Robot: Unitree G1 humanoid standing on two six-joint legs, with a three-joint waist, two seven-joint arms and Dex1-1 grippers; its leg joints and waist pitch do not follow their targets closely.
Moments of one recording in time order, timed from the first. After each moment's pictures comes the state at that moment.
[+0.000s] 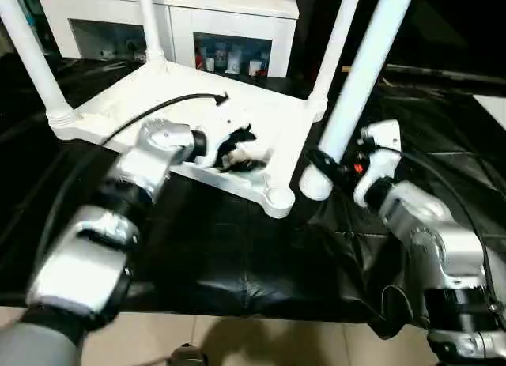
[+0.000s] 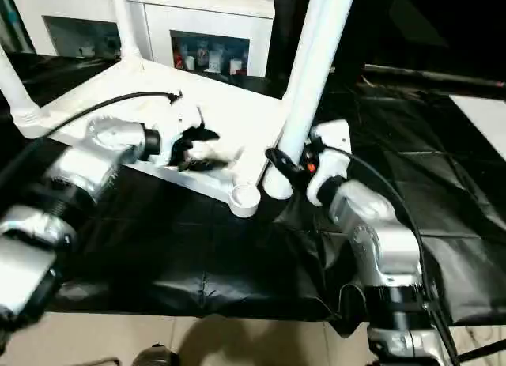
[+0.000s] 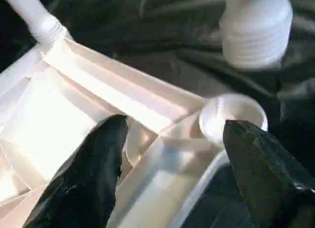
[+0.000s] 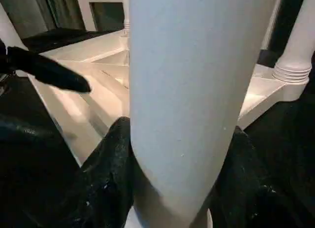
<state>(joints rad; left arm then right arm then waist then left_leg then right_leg) -1.05 0.37 -0.38 0.95 0.06 0.01 -1.09 -0.39 -0.25 -0.07 0.00 0.34 0.54 0.46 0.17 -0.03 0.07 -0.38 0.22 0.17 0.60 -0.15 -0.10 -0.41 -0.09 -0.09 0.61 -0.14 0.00</state>
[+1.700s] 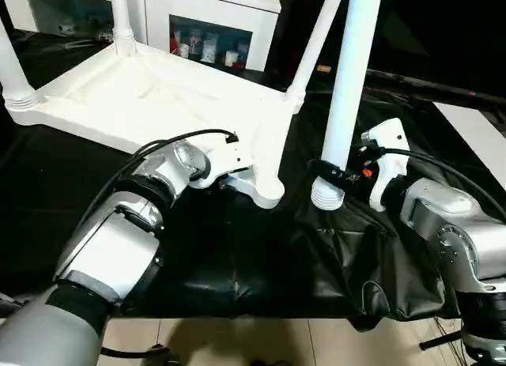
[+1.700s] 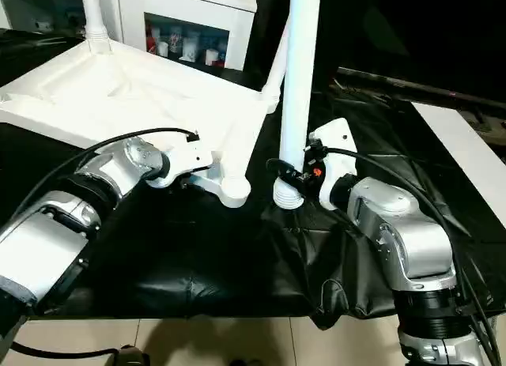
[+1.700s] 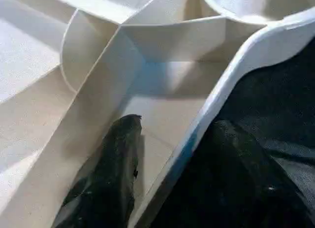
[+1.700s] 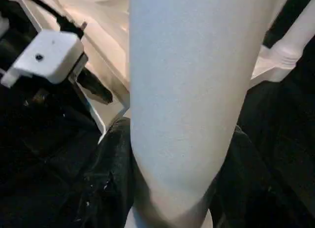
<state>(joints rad) -1.15 0.26 -0.47 1.31 0.36 -0.01 -0.88 -0.41 -0.41 0.01 -0.13 0.35 0.72 0.55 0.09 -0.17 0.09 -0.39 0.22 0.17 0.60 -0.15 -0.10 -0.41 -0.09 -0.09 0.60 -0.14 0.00</state>
